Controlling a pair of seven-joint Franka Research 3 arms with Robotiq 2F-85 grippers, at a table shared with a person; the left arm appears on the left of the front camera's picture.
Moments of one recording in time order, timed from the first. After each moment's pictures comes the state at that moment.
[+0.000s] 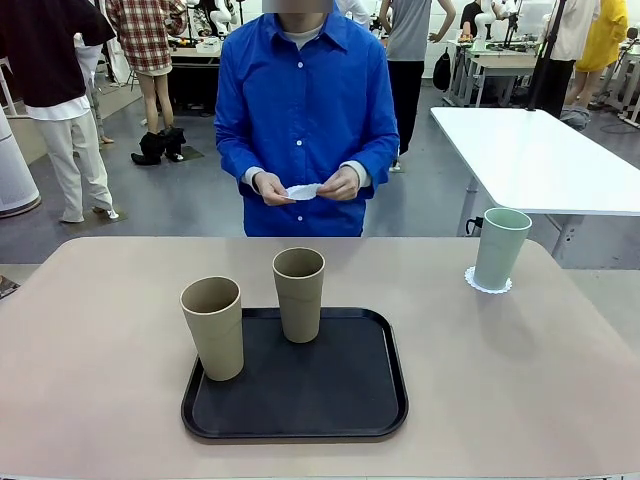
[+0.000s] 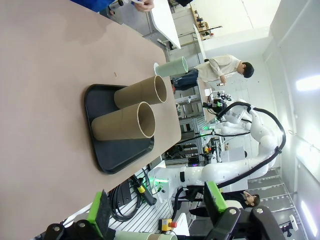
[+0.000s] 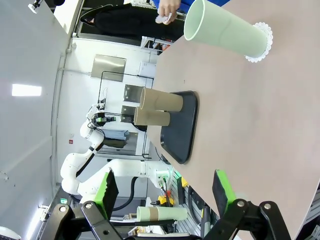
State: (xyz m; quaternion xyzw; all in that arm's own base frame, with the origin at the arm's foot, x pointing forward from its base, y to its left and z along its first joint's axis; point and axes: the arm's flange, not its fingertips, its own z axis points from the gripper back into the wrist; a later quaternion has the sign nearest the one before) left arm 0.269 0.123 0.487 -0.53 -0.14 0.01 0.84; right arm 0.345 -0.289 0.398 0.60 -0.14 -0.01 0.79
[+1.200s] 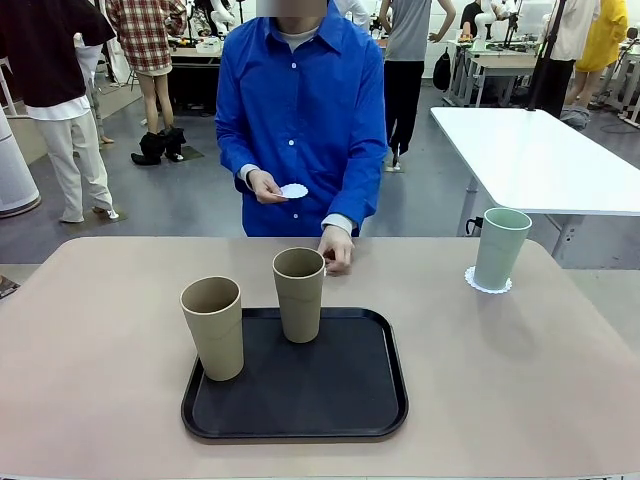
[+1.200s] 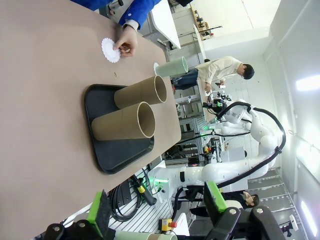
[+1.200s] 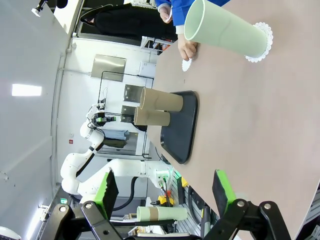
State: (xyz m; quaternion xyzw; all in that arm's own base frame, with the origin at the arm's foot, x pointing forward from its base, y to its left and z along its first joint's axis) left arm 0.269 0.123 0.487 -0.53 -0.14 0.01 0.84; right arm 0.345 -0.289 0.398 0.60 -0.14 -0.01 0.79
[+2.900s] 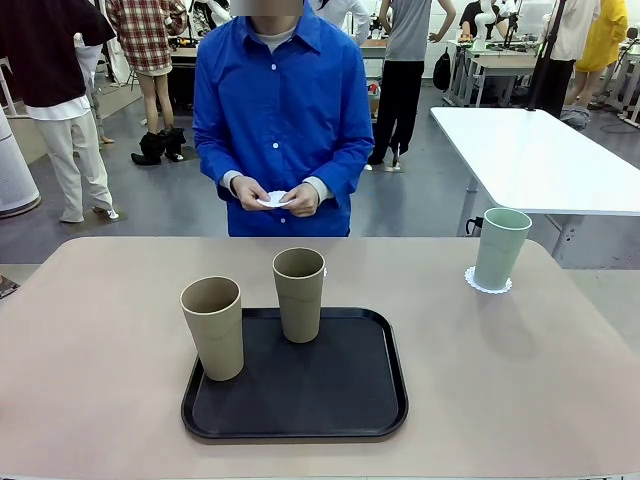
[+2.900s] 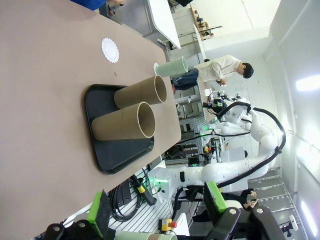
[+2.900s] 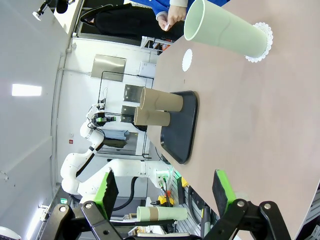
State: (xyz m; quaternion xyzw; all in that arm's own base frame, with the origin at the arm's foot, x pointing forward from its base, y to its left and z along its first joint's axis) left arm 0.269 0.123 0.487 -0.53 -0.14 0.01 0.84; right arm 0.345 -0.289 0.398 0.60 -0.14 -0.01 0.79
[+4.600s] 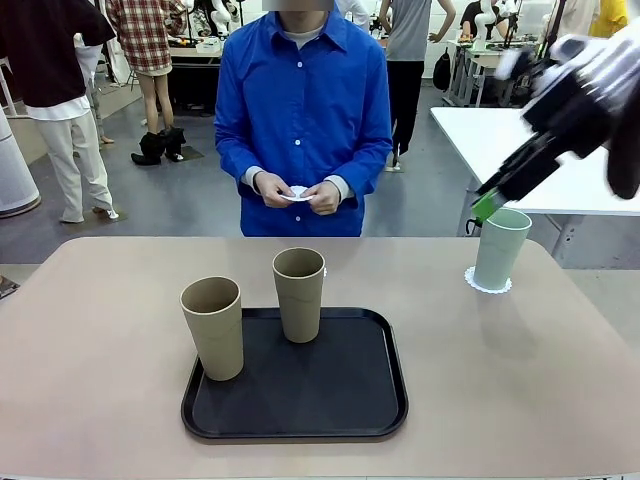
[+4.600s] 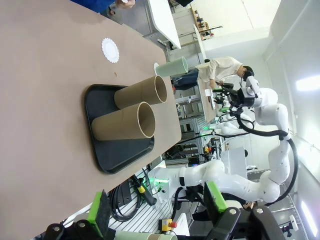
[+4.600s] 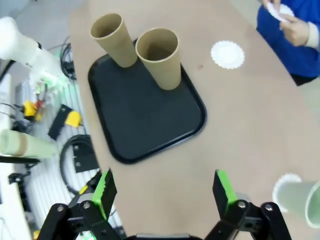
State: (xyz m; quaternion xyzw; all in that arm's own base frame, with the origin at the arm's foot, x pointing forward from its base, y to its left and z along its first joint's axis) left arm 0.269 0.123 0.488 -0.53 -0.14 0.01 0.84; right arm 0.372 0.108 0.548 0.22 -0.20 0.51 0.81
